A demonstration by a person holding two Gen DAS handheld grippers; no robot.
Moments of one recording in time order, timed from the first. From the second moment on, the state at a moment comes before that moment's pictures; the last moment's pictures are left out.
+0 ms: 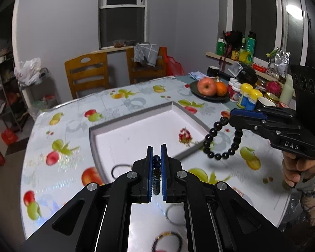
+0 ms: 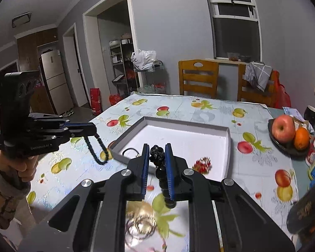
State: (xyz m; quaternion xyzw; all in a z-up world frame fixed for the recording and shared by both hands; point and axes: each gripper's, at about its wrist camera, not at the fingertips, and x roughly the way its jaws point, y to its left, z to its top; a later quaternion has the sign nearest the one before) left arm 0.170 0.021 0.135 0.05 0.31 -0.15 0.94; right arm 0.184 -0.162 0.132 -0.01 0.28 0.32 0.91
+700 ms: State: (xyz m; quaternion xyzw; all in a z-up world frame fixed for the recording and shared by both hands) left arm 0.311 0.033 0.081 0.02 0.36 -0.13 0.92; right arm 0.328 -0.104 0.070 0.01 0.37 0.30 0.88
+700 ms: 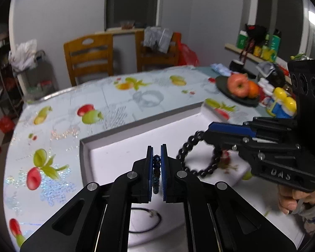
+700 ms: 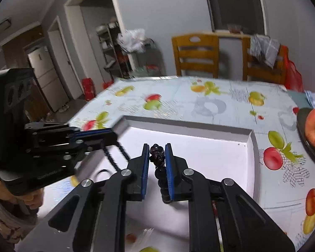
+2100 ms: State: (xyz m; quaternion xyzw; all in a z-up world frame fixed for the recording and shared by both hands) left arm 0.198 0.069 0.056 0.01 0.35 -0.11 0.93; right arm 0.249 -0.172 0.069 0.01 0.33 0.25 0.91
